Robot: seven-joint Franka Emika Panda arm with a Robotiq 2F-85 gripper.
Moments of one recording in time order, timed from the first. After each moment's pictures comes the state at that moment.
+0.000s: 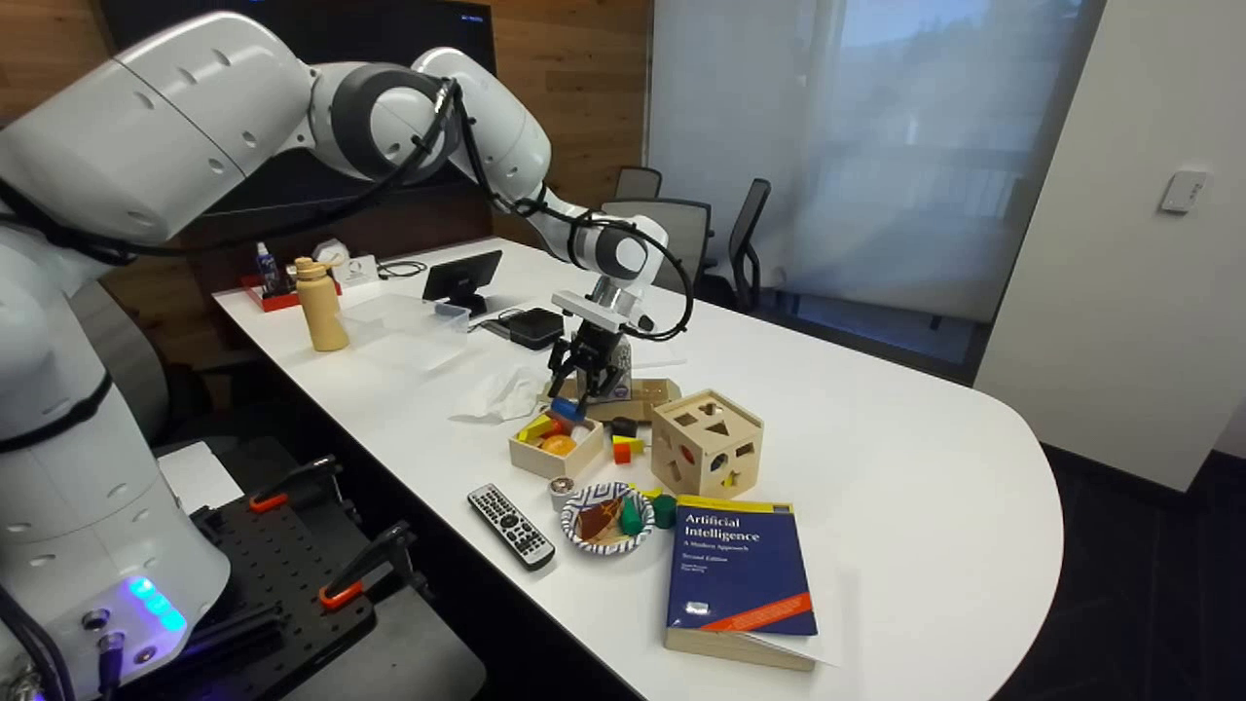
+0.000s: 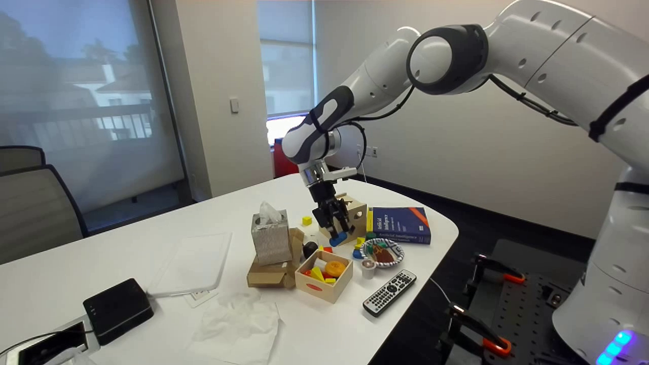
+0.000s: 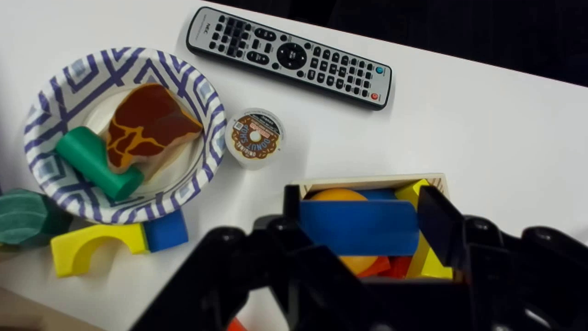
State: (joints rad) arm -0.10 1.01 0.02 -1.29 0.03 1.68 -0.24
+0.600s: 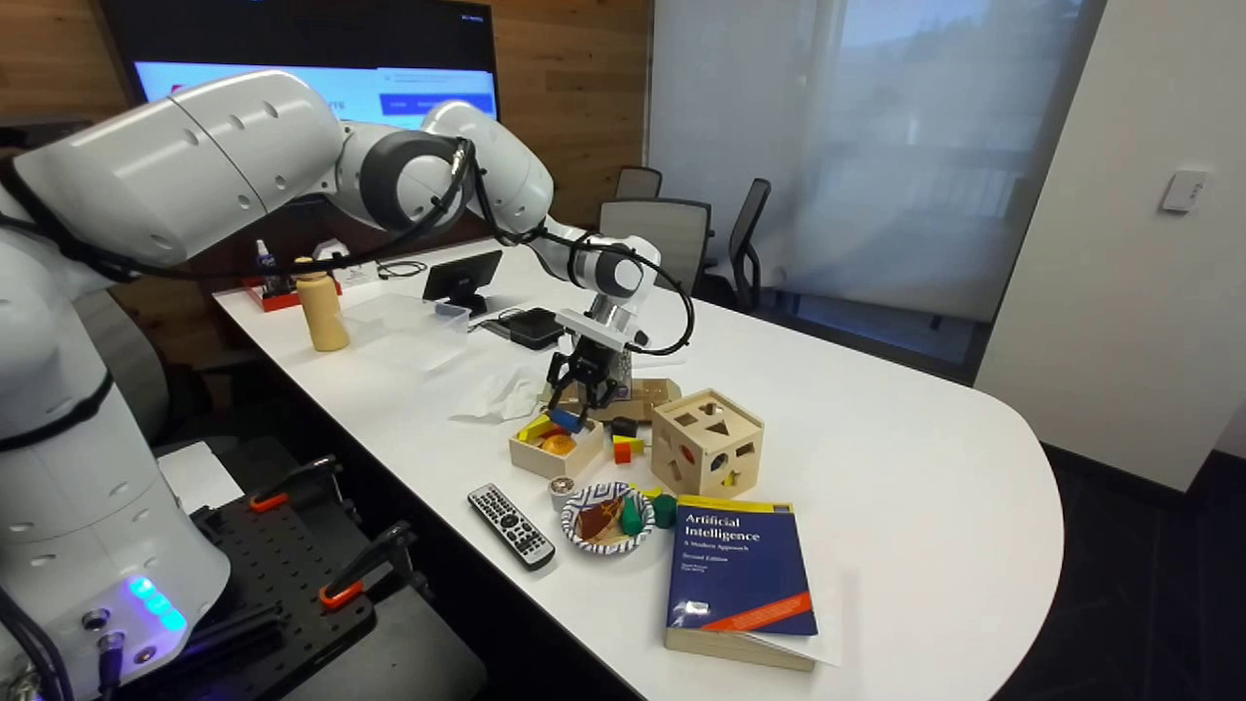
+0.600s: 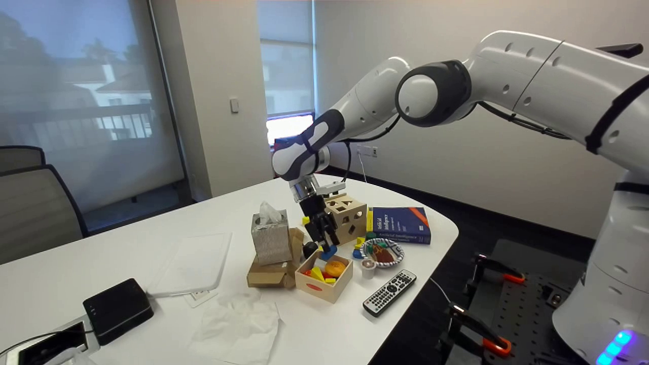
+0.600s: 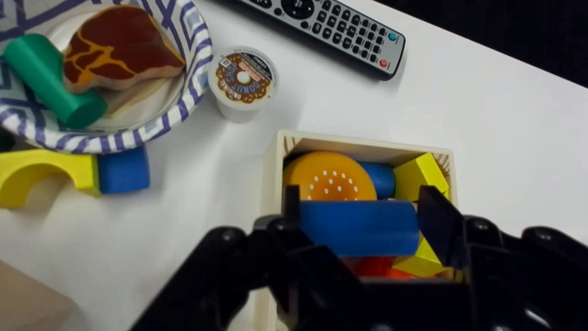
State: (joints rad) arm -0.07 1.18 0.05 -1.08 0.01 1.65 -0.33
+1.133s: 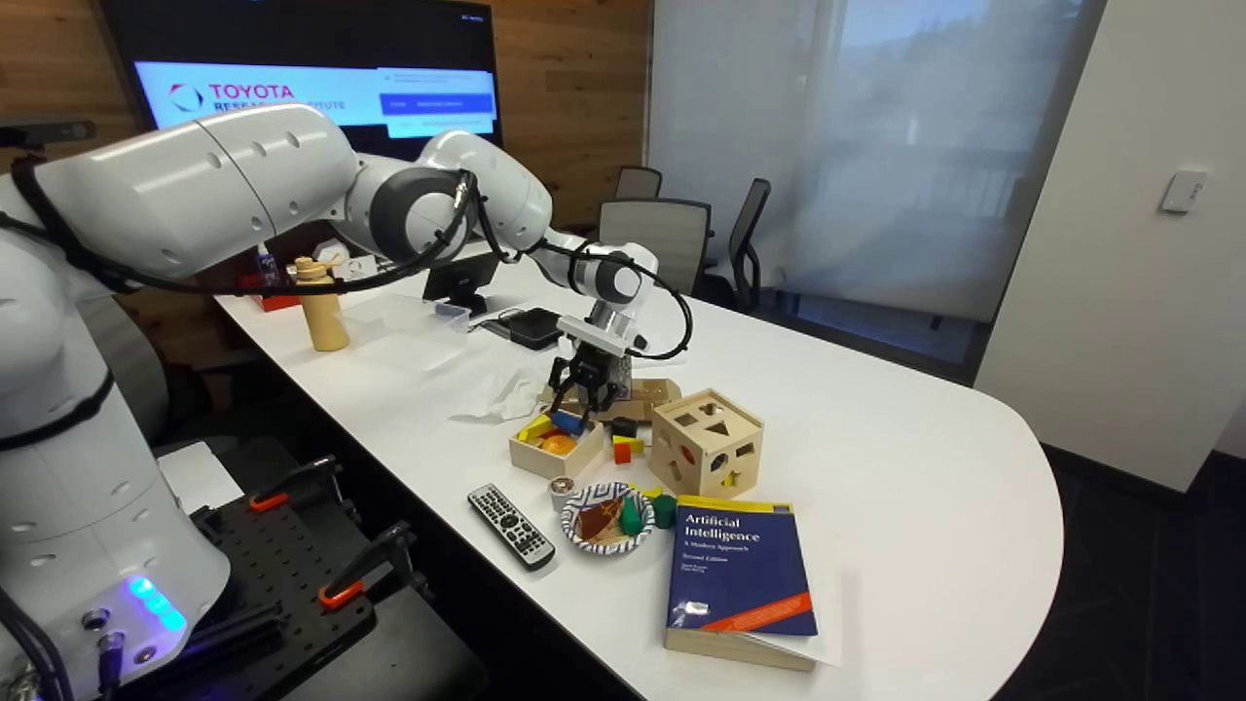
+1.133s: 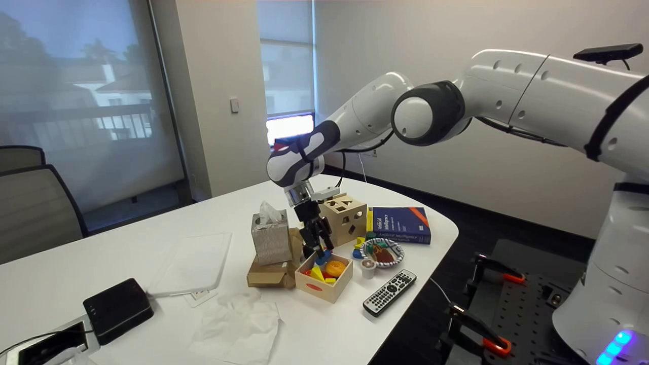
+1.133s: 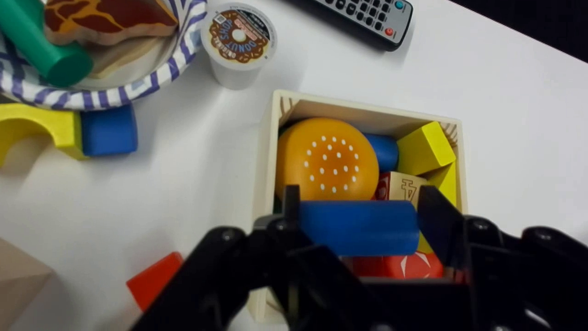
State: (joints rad) arm -0.05 1.29 0.05 -0.93 0.00 1.61 -0.33
